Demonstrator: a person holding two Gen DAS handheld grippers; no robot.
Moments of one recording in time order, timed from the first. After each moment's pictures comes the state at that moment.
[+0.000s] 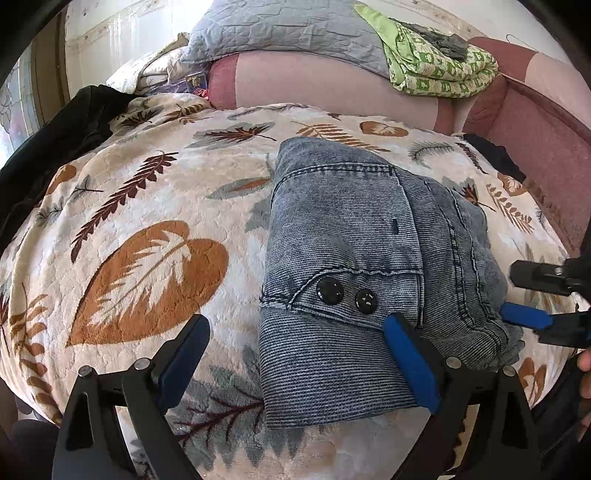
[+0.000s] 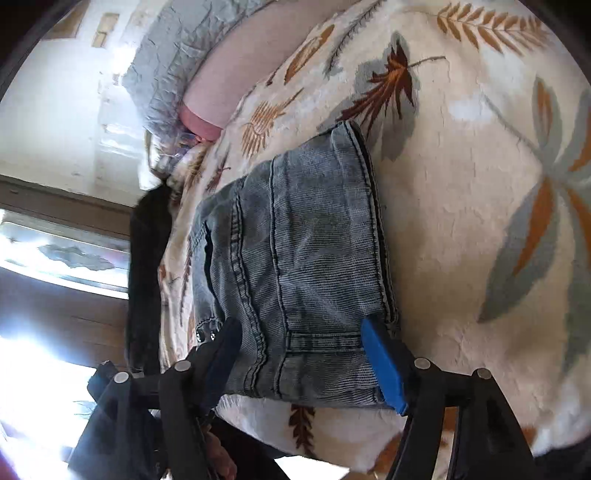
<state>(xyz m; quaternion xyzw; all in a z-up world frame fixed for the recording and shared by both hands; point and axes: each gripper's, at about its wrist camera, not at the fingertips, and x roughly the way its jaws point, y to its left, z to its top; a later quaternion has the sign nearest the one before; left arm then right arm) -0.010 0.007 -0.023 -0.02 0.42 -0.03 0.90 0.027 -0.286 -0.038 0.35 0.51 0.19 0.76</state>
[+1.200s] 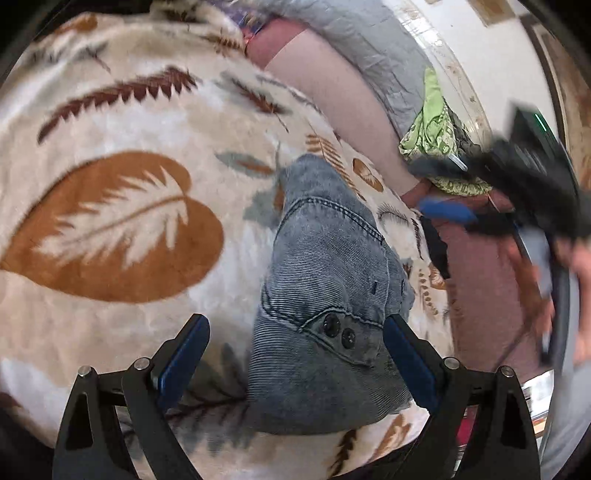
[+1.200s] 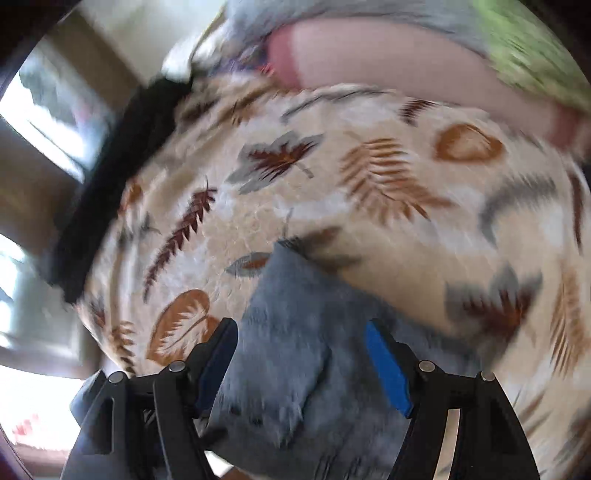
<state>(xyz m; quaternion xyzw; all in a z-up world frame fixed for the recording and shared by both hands) 0.006 0.082 -0.035 -0.35 0.44 -0.13 0.82 0.185 -0.100 0.076 -0.06 0.59 0.22 0.77</state>
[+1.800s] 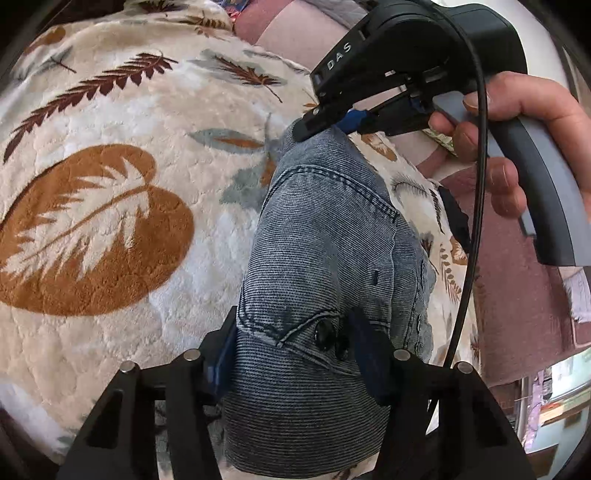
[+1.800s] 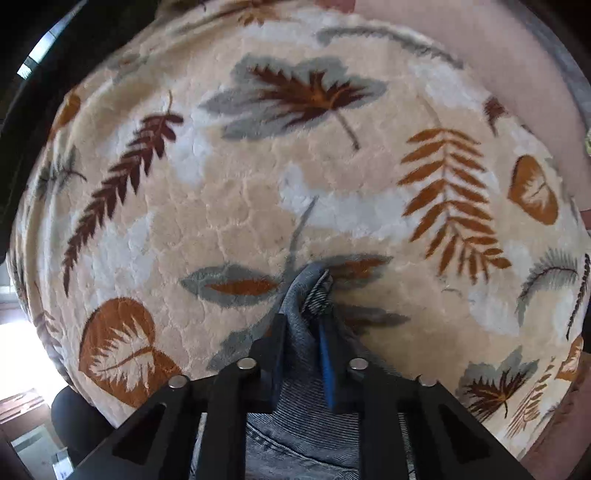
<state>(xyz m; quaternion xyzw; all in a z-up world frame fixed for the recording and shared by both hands) 0.032 0.042 -0.041 -0.29 0.49 -0.12 0.82 0.234 -0.027 0.013 -0.18 0.64 0.18 0.72</state>
